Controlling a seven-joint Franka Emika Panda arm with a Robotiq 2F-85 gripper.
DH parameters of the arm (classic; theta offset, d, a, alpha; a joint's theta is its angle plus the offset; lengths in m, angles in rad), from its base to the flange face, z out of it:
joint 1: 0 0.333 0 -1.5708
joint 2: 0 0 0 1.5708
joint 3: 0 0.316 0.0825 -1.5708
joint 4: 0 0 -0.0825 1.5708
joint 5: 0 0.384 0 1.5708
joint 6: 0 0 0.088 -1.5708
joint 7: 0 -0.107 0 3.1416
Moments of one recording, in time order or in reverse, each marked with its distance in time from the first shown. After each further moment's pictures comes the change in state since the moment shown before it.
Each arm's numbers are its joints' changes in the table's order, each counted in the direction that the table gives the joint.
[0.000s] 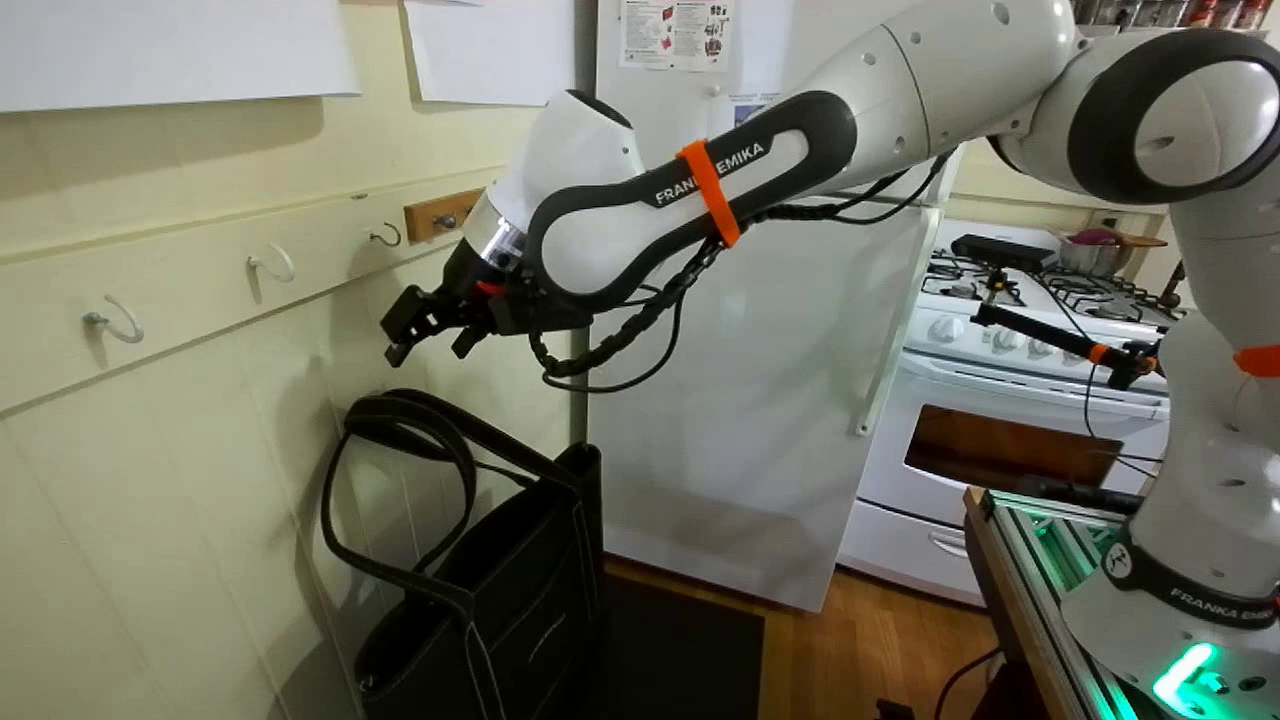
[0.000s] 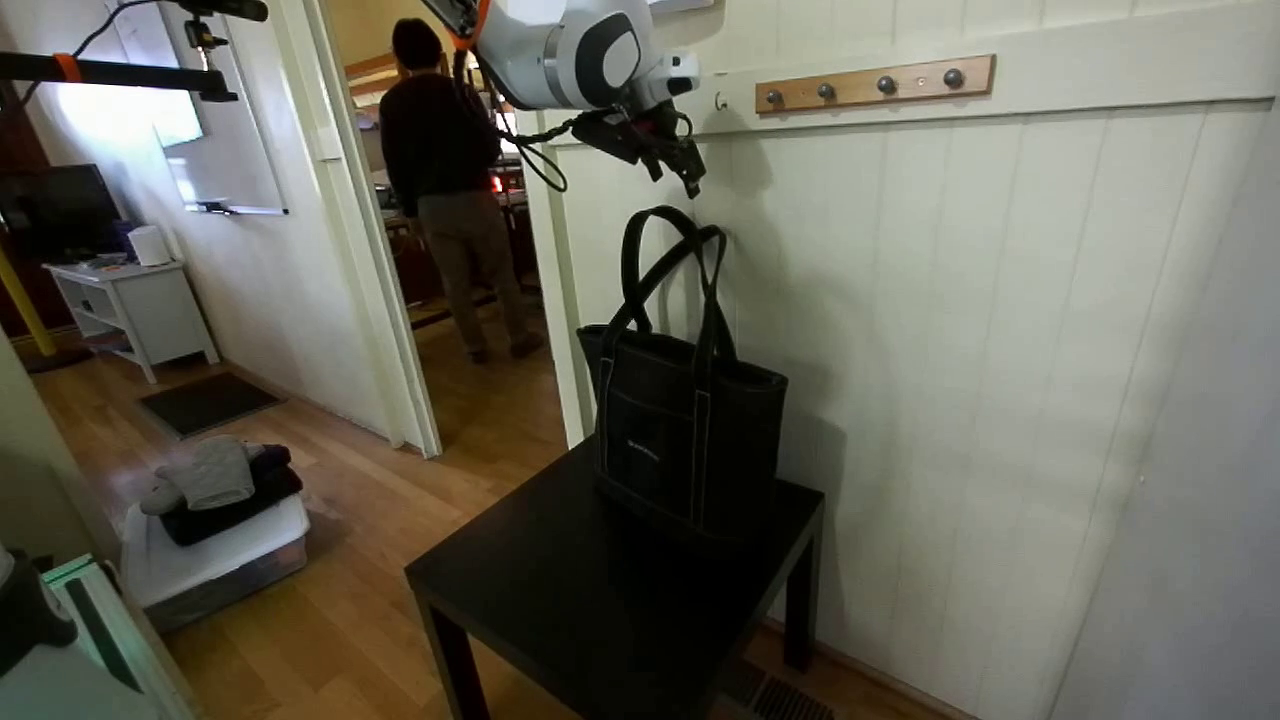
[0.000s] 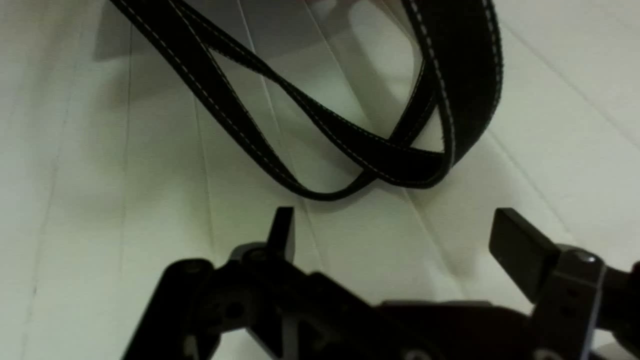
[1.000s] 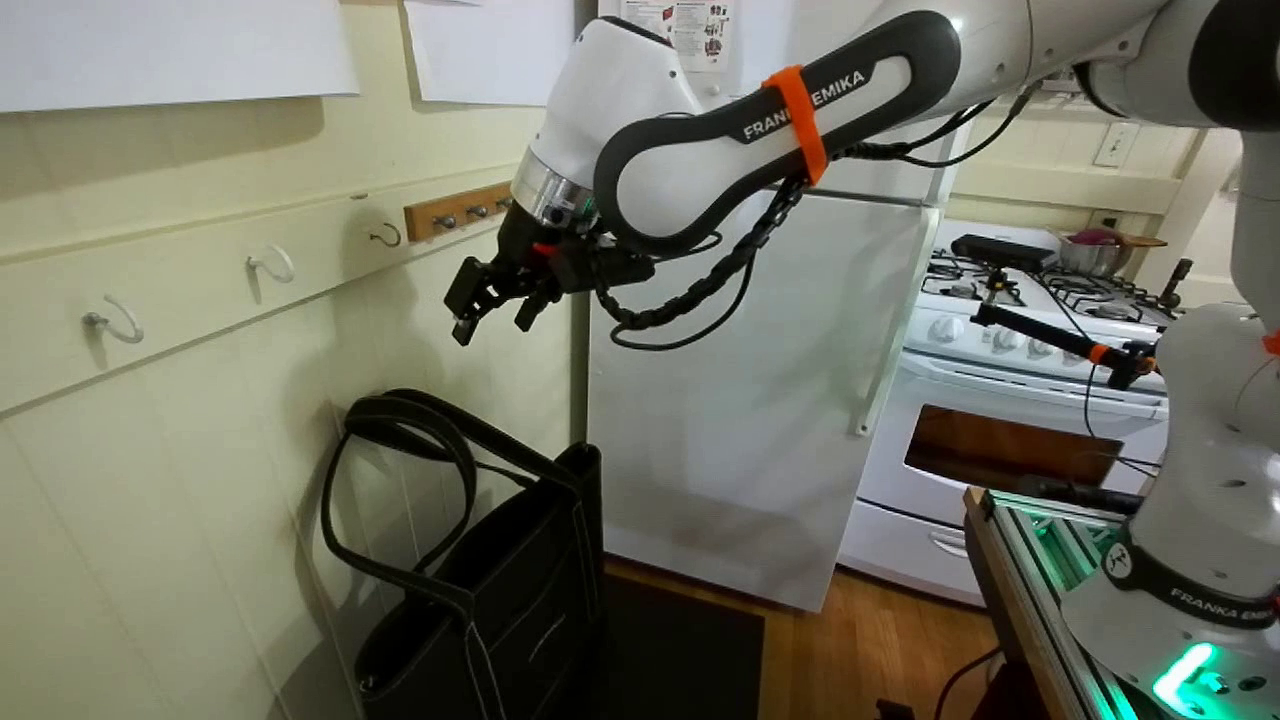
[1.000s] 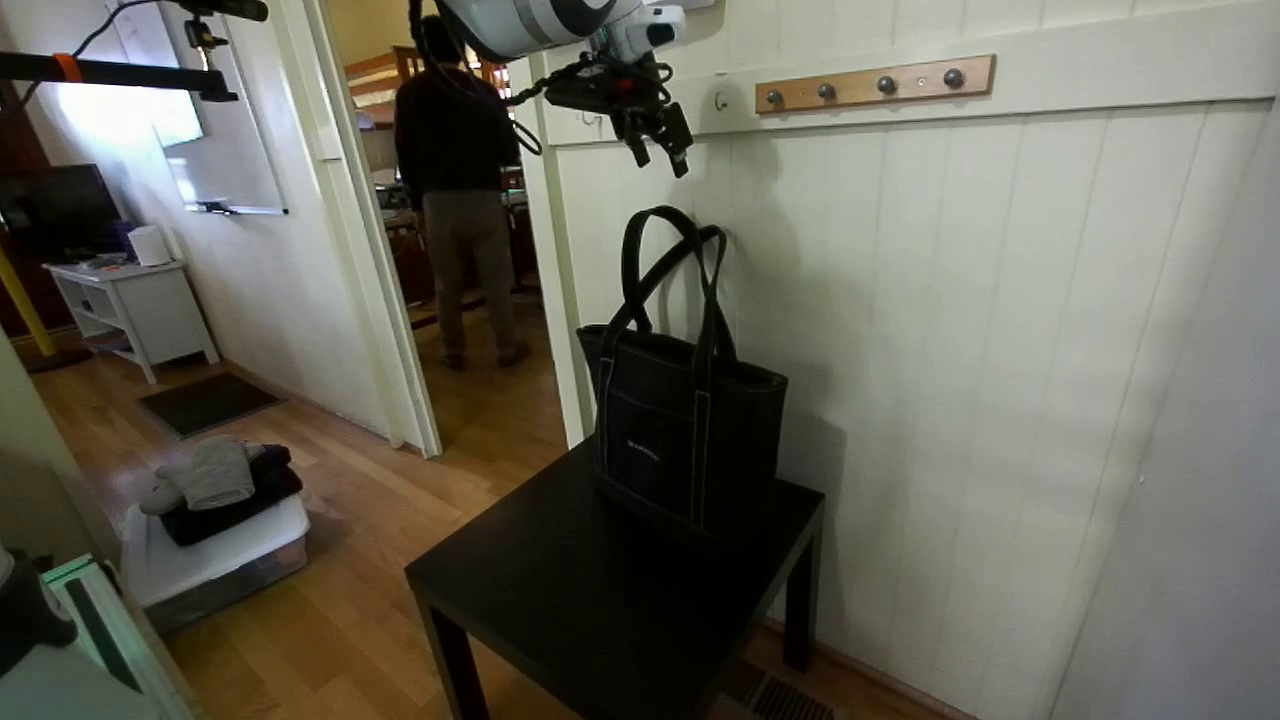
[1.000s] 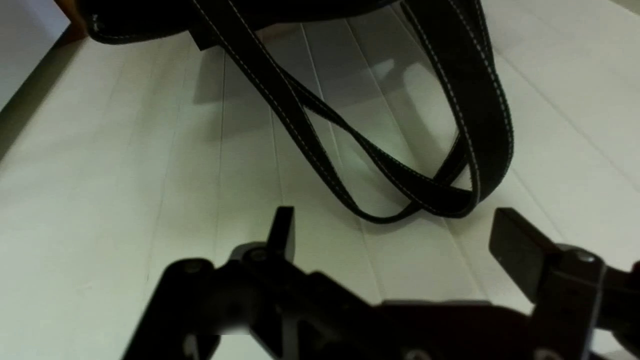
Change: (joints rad) arm 0.032 -0.227 -0.049 0.197 -0.144 -0.172 -0.090
